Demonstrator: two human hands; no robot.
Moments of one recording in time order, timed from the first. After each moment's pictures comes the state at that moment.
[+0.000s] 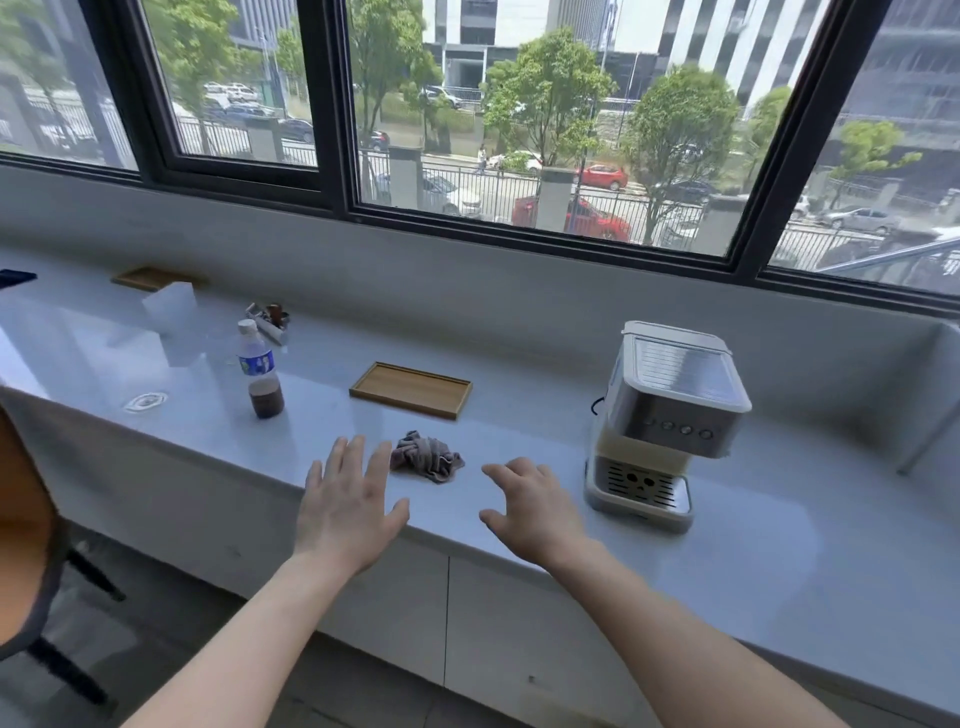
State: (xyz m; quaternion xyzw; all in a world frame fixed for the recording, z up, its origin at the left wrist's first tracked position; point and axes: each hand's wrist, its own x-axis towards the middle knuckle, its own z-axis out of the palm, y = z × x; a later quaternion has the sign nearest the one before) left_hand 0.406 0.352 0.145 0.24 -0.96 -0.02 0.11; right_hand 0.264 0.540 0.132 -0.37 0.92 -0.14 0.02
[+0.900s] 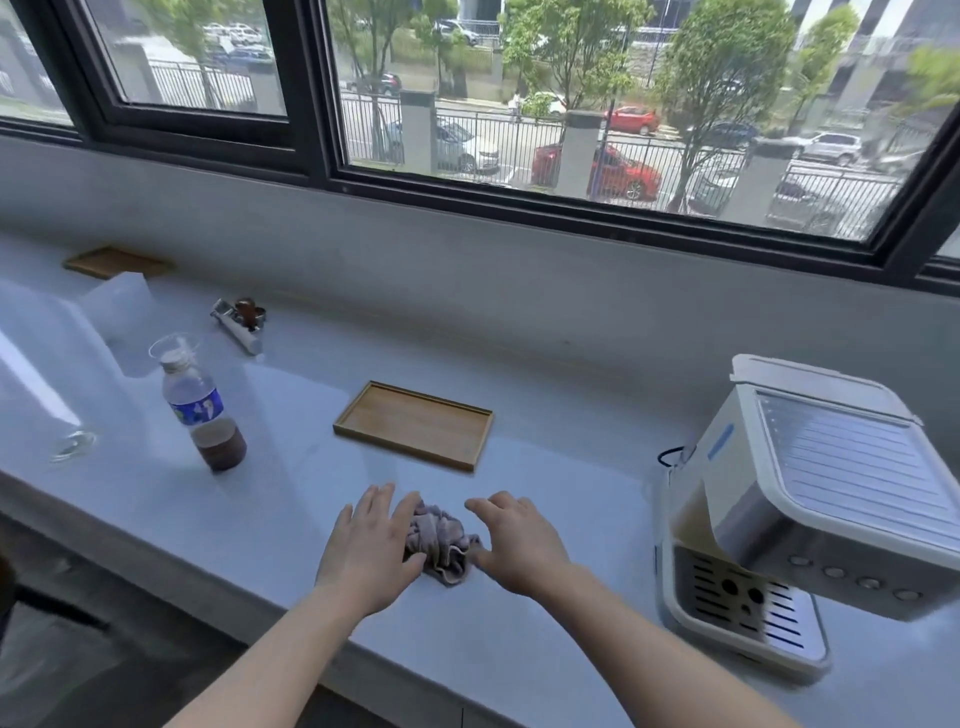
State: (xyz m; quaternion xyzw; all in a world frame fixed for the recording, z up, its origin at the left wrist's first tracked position) left_hand 0.210 0.225 0.046 0.21 -0.98 -0.04 -0.05; right_hand 0.083 0.389 0.048 -0.39 0.90 -0.12 0.14
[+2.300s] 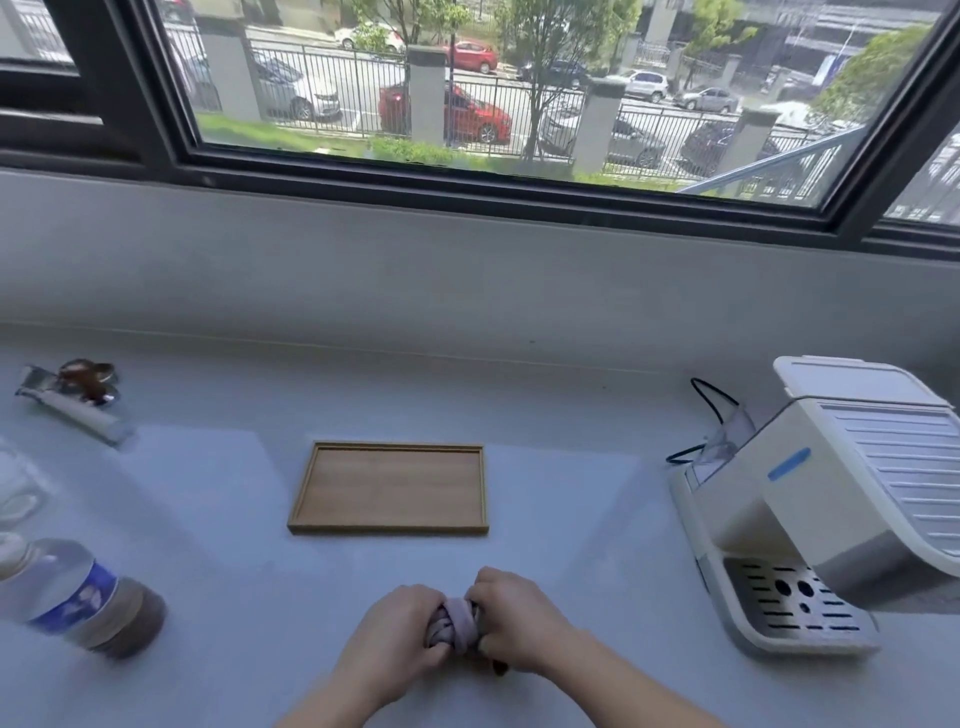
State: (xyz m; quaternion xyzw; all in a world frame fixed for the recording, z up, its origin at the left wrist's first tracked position) left_hand 0.124 0.105 -0.027 -0.04 -0.96 -0.27 -0.09; right_hand 0.056 0.286 -0.007 -0.33 0.91 -0.13 0.23
